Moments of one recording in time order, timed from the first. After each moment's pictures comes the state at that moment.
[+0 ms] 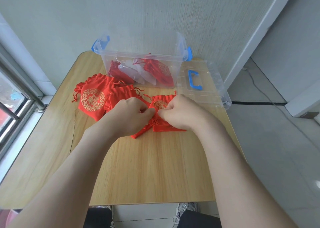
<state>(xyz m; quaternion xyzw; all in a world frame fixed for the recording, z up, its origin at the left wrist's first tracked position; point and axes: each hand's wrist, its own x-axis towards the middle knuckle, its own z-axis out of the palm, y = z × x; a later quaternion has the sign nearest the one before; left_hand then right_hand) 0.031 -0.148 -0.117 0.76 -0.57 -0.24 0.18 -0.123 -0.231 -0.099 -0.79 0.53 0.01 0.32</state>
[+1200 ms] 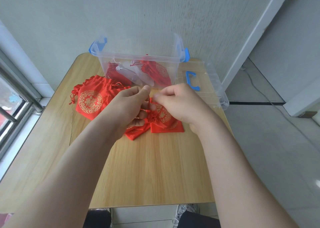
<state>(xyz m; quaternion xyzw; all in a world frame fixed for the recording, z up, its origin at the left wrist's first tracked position) 0.022 -0.157 -0.106 0.64 -0.31 -0.49 0.50 -0.122 -0.230 -0.087 -0.74 0.48 -0.18 0.44</state>
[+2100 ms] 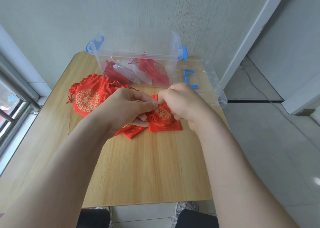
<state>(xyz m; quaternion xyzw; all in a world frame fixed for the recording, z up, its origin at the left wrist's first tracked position) 0.026 -0.150 -0.101 0.65 -0.41 -0.47 0.43 -0.124 -0.231 -0.080 -0.70 0.51 -0.17 0.47</state>
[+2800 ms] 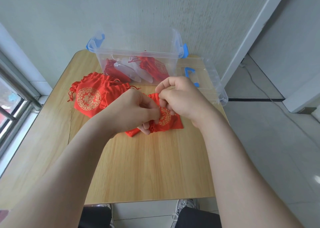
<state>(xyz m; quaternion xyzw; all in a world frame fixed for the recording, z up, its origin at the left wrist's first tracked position) 0.019 -0.145 -0.096 0.69 -0.52 -0.40 0.31 -0.128 -0.236 -0.088 -0.73 0.44 -0.21 0.48</state>
